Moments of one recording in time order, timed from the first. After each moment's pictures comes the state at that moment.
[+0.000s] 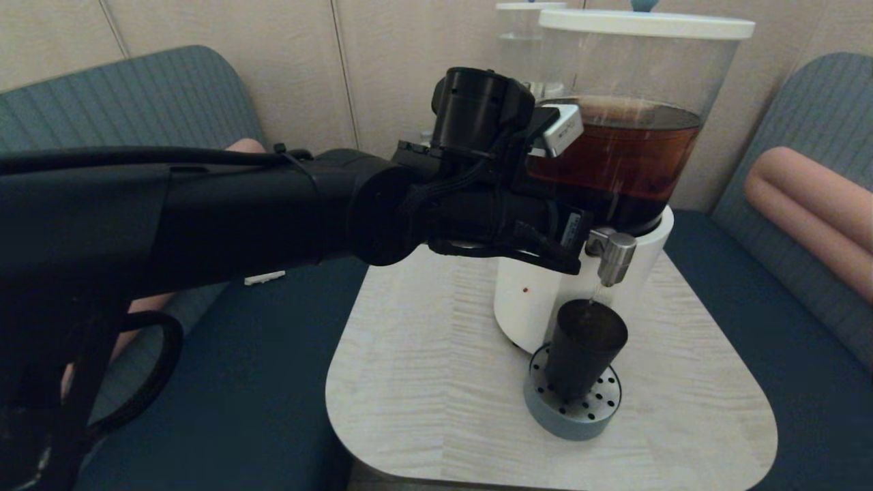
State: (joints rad) left arm -0.78 2.12 -1.93 0.11 -0.28 0.02; right arm 0.00 0.00 -0.04 0.12 0.02 0.04
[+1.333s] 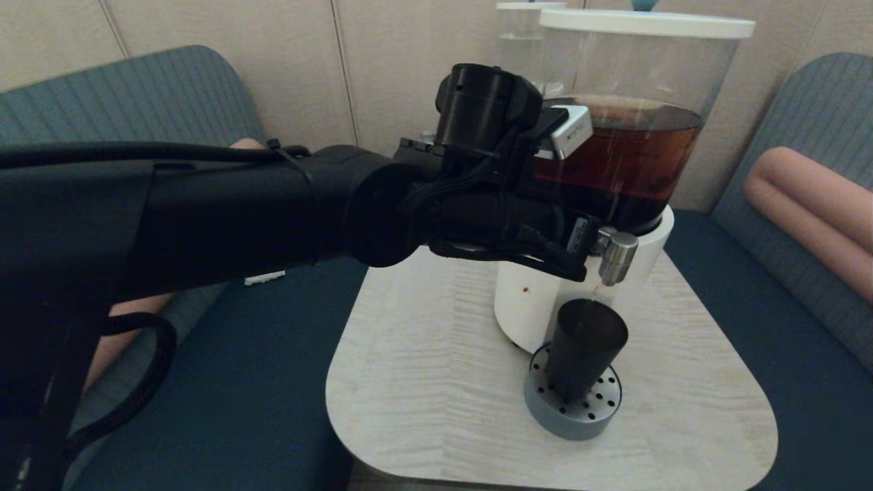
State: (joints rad) left arm -0.80 2.10 -1.93 0.12 -0.28 0.02; right arm 0.00 0.00 -0.04 0.12 0.02 0.04
